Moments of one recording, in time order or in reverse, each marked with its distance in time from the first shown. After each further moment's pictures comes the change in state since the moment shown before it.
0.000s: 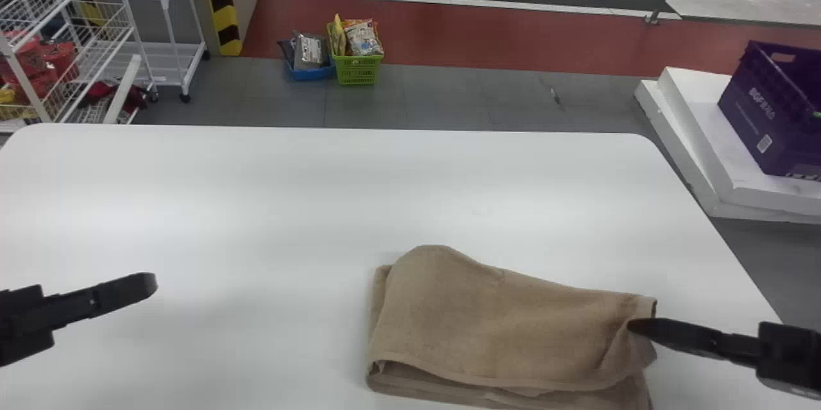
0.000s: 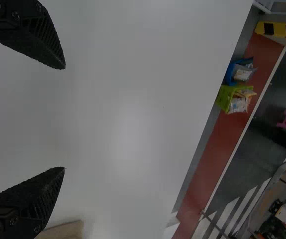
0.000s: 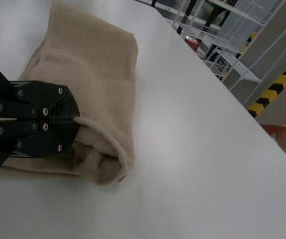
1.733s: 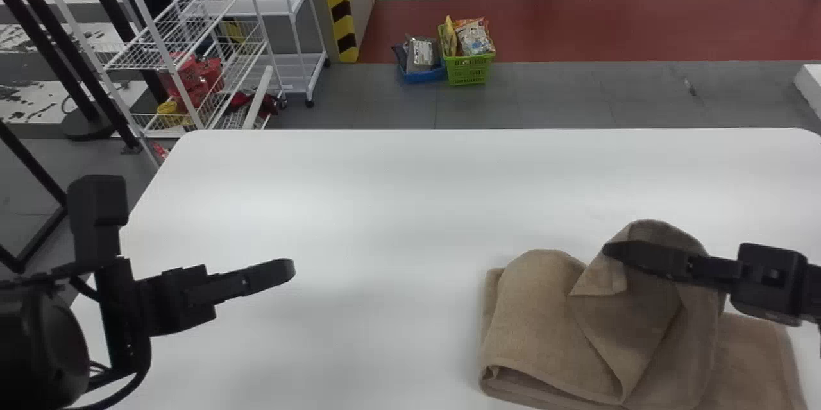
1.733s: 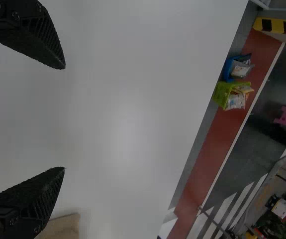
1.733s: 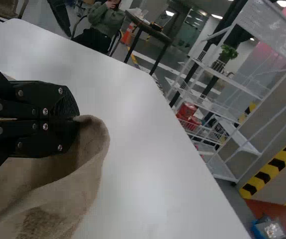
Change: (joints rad) left arm -0.004 0.000 0.005 -0.001 0.004 0.000 -0.022; right arm -0.180 0.228 0.217 0.039 -0.154 0.000 -0.279
